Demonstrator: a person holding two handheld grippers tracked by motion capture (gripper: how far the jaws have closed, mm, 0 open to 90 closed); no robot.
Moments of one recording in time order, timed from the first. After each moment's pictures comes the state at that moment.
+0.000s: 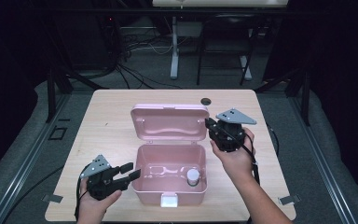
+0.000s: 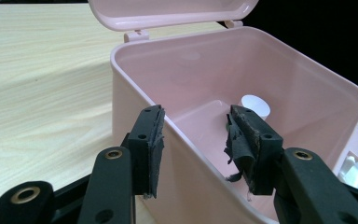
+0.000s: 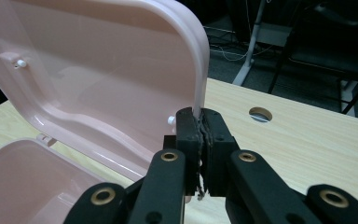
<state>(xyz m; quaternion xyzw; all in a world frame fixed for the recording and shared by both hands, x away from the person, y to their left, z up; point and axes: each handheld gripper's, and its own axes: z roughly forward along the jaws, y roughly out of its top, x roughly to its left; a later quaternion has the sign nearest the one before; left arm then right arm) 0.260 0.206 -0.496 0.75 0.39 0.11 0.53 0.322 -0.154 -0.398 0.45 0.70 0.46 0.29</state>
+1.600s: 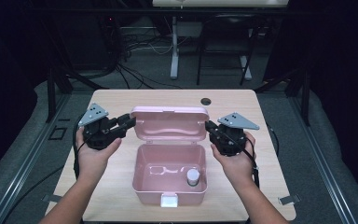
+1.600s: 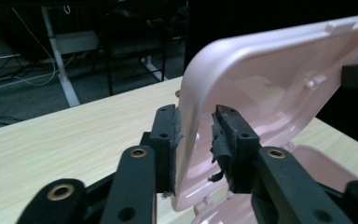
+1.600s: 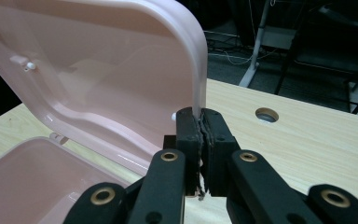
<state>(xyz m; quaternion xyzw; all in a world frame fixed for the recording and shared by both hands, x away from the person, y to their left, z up) 0.332 0.191 -0.388 0.72 0.38 0.23 0.53 0.312 -0.156 -0.402 0.45 0.70 0.48 0.29</state>
